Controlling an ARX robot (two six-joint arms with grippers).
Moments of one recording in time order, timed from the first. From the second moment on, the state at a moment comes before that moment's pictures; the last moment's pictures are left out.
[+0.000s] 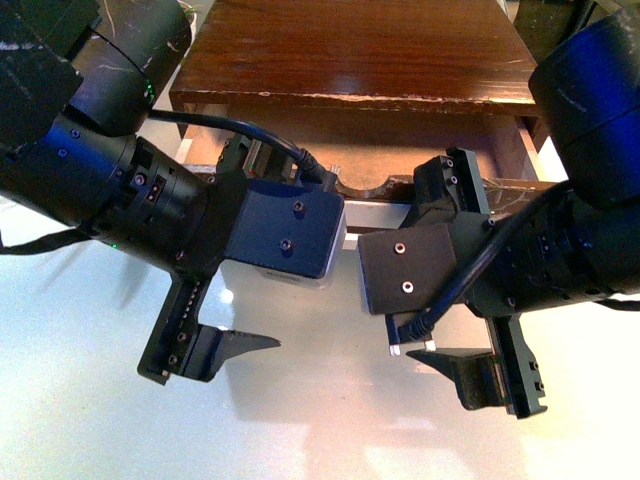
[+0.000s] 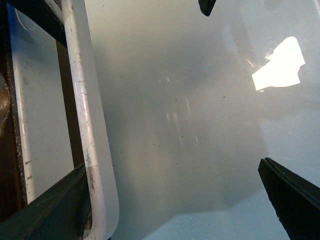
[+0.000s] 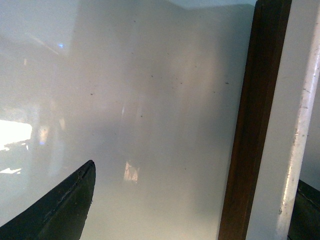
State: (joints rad) left arm -0.38 1.98 0.96 -0.13 0.55 1.47; right arm 0.41 1.88 0.79 0.08 -0.31 -1.41
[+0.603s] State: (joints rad) left arm -0.40 1.89 0.80 -0.06 0.55 1.44; right arm 0.48 1.82 0.66 0.15 -0.26 -1.38
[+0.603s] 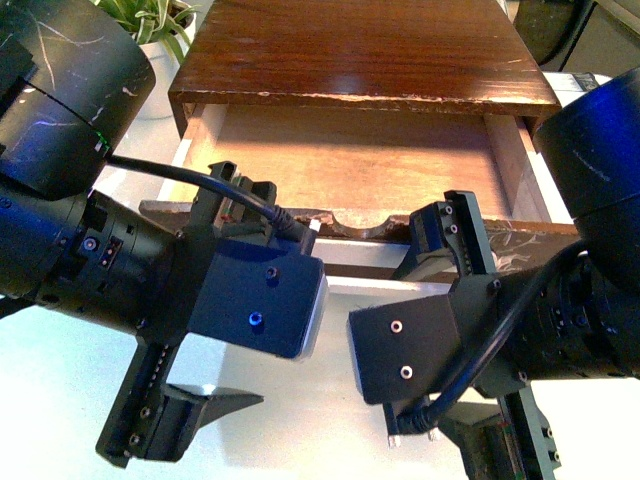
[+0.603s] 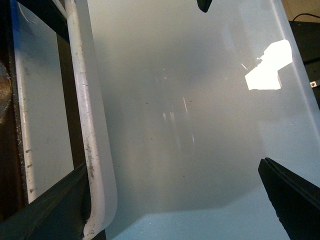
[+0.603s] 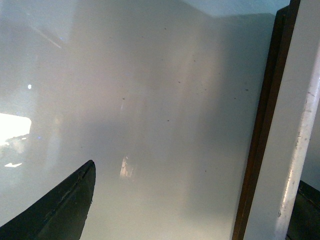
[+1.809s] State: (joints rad) left arm 0.18 0.99 0.25 0.71 0.21 0.08; right arm 0.16 0.88 0.18 0.68 0.15 -0.11
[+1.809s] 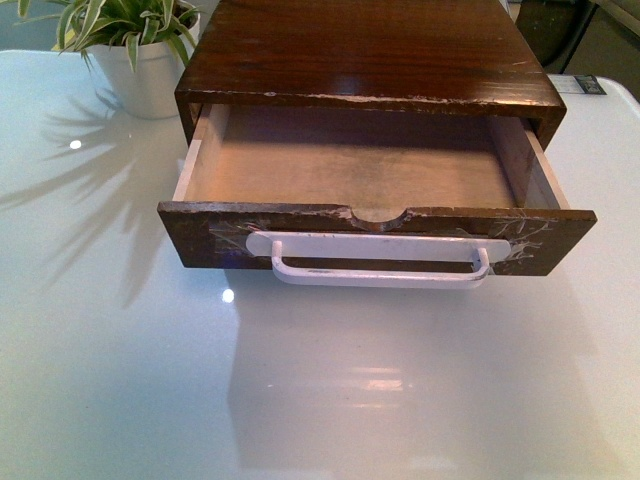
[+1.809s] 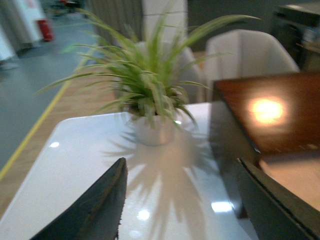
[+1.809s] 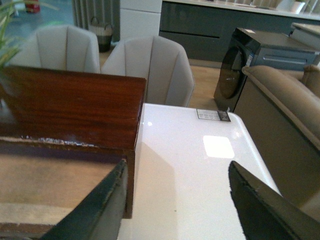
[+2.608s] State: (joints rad) left arm 0.00 0.51 0.01 0.50 0.00 0.00; right arm 0.00 0.41 0.02 0.41 0.00 -0.01
